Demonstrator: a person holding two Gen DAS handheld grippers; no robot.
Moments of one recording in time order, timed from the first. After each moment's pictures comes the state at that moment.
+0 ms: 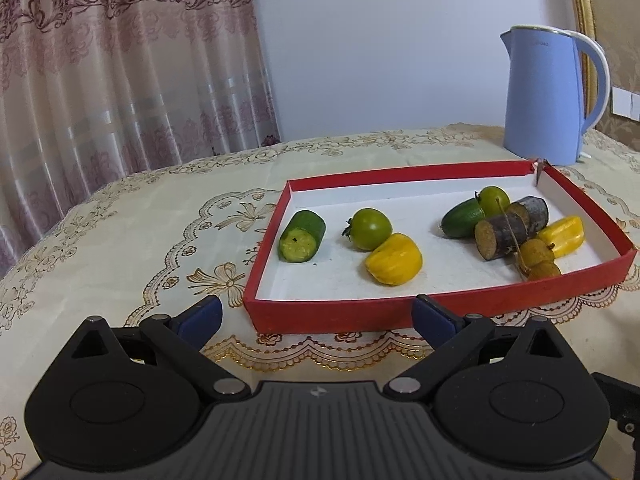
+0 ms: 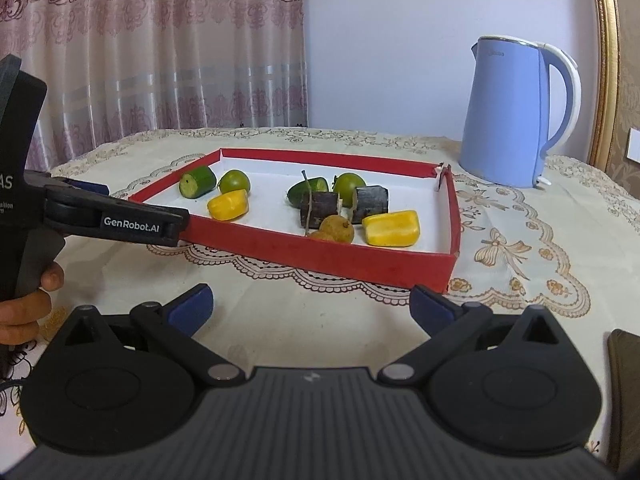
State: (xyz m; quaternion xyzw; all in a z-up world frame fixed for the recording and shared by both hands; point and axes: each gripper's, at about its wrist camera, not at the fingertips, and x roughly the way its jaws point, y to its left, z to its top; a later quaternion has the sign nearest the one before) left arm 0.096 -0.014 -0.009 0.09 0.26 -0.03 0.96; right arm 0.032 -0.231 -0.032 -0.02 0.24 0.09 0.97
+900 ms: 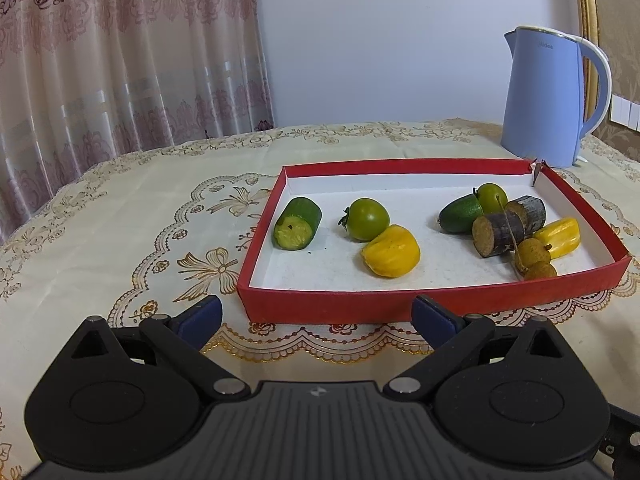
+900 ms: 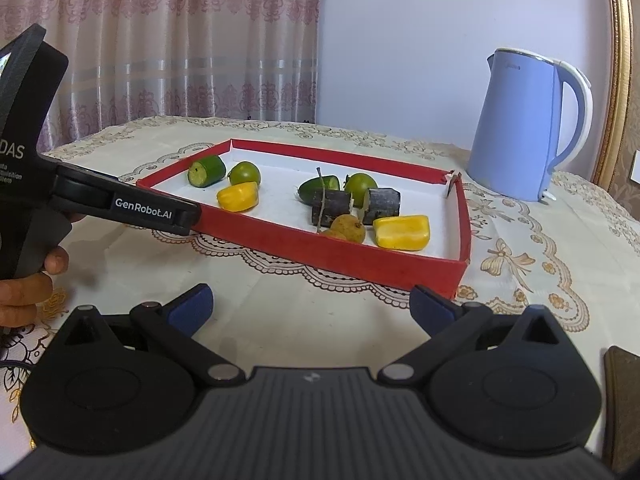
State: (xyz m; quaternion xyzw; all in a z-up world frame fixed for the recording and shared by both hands) left arm 0.102 -0.008 -0.012 0.06 0.28 -0.04 0.96; right arm 0.030 -0.221 -0.032 -0.05 0.24 0.09 0.96
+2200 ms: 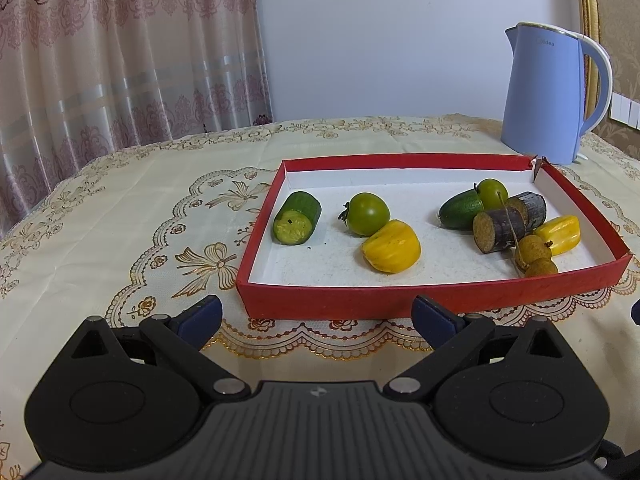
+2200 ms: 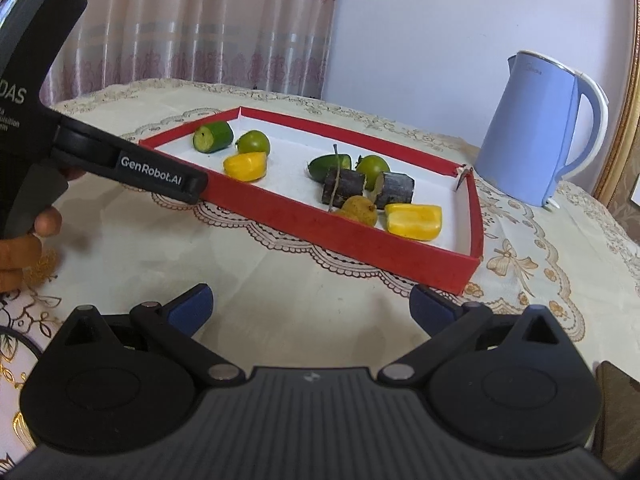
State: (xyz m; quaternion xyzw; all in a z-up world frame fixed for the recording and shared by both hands) left arm 0.104 -0.008 -0.014 0.06 0.29 -0.04 0.95; right arm 0.037 -0.205 -0.040 -0.10 0.28 0.09 0.95
